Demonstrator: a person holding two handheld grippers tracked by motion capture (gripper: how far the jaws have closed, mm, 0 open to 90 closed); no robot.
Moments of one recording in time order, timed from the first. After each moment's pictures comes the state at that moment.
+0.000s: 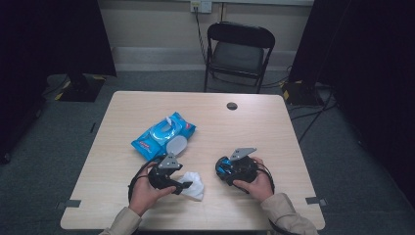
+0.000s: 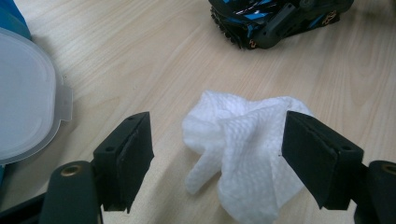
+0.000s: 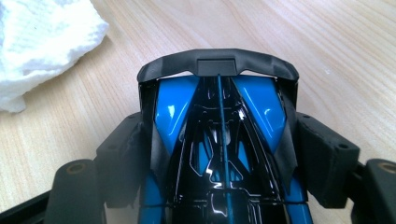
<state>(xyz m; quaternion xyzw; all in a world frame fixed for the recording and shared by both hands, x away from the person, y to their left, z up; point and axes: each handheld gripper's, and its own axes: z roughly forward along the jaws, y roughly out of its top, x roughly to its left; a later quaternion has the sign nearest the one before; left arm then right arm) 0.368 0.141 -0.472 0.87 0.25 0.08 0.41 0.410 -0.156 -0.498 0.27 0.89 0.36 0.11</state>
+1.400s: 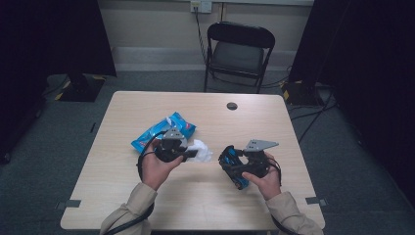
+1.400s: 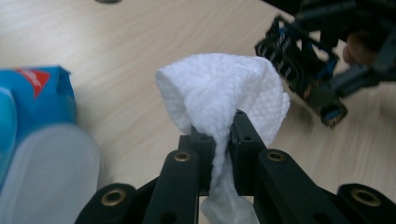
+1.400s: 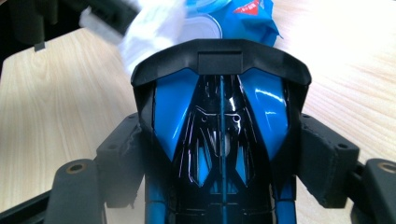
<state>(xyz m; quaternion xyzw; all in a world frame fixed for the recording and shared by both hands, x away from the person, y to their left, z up) 0.415 0.118 -0.411 0.82 0.32 0.07 0.46 0.405 -0.181 -0.455 0.28 0.81 0.51 0.08</state>
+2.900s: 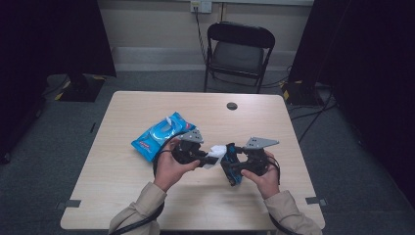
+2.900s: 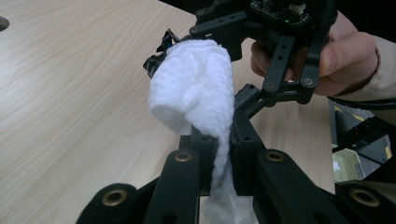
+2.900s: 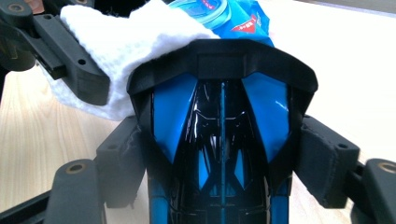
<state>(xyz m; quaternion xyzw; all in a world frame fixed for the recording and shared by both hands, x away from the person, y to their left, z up) 0.404 0.076 -0.403 0.85 0.22 -0.02 0.48 0.407 -0.177 -0.448 0.29 0.80 0.52 0.08</state>
